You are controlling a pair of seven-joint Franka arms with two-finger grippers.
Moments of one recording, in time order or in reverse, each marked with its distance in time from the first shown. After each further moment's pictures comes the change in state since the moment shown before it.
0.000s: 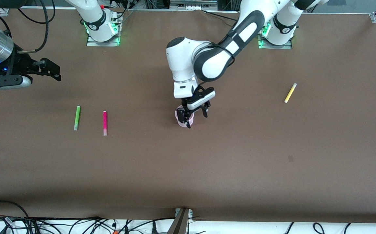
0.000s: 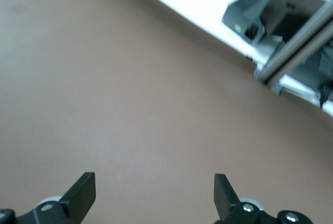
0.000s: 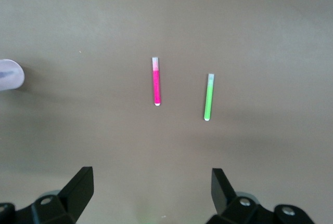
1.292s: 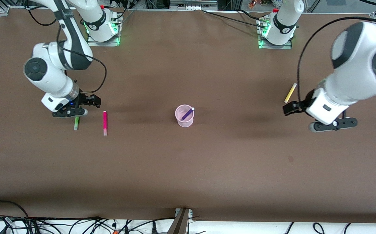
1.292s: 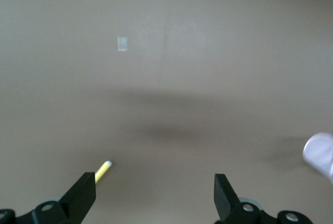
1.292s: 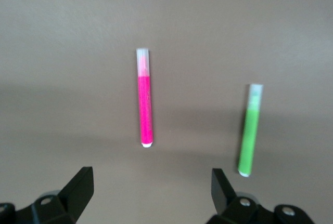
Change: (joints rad) left arm 0.668 -0.359 0.004 -0.009 -0.939 -0.454 1.748; right arm 0.007 0.122 0.012 -0.673 -0.013 0.867 0.020
